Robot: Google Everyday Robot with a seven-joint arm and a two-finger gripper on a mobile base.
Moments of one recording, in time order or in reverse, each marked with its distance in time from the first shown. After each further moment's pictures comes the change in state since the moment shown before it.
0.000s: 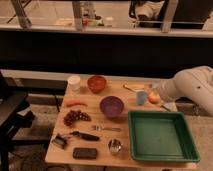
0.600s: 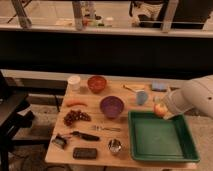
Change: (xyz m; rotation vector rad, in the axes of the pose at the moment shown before) arm -0.022 0.052 -0.016 -0.077 -0.050 0.056
